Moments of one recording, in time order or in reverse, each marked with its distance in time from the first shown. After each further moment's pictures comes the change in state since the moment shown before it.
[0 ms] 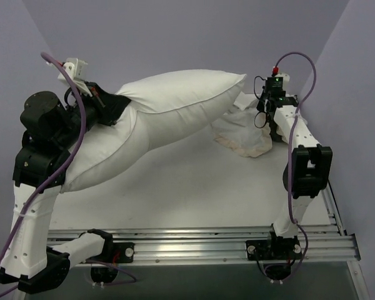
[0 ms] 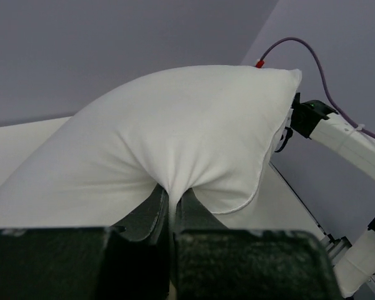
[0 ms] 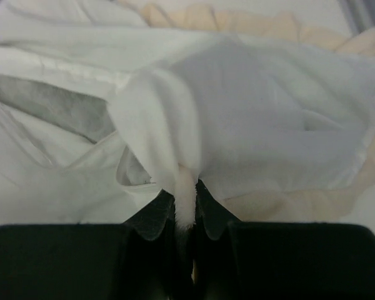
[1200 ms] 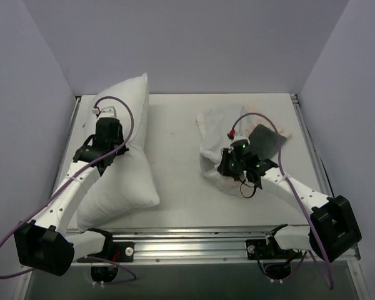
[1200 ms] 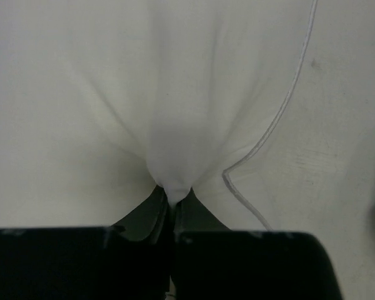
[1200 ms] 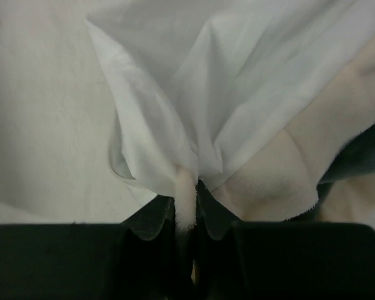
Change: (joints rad) left arm 0.038 0.101 -0.653 0.055 -0.592 -0.002; right arm 0.450 -0.613 -0.901 0.203 -0.250 0.143
